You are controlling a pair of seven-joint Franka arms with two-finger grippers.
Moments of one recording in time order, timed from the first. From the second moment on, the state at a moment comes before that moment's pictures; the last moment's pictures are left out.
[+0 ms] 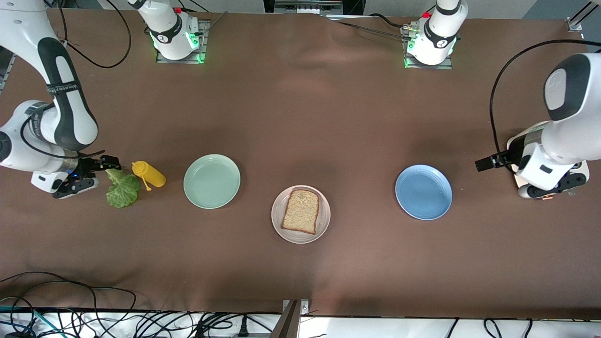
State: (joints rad) left arm -0.01 0.26 0.00 -1.56 0.01 1.66 -0.27; right arm -0.19 0.50 -0.05 -1.95 0.06 2.28 -0.63
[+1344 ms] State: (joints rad) left arm 0.03 0.23 -0.01 -1.58 0.01 1.66 -0.15; right arm -0.23 0.43 0.03 -1.88 0.06 2.17 -0.74
